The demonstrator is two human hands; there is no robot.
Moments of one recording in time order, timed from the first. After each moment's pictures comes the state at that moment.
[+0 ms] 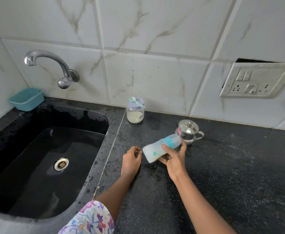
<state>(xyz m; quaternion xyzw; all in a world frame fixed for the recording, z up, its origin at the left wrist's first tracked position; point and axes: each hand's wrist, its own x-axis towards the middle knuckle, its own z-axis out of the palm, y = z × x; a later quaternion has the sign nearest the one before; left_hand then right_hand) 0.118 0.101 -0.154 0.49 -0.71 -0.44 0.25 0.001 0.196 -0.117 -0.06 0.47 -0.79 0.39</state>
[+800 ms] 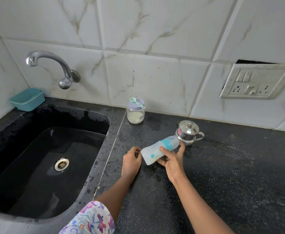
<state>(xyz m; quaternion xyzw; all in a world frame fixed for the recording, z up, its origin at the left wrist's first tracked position) 0.120 0.101 -0.152 0.49 -0.72 -0.43 0.25 0.008 0.195 -0.116 -0.07 0.47 -0.78 0.40</state>
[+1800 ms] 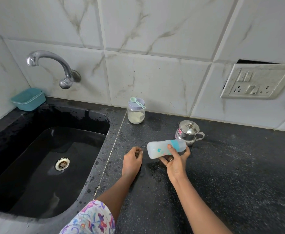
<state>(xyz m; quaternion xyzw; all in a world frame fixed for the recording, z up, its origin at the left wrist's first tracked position) 0.118 0.102 -0.151 0.49 -0.72 -0.43 0.25 0.006 0.197 -0.121 0.00 0.45 -0.81 0.37</state>
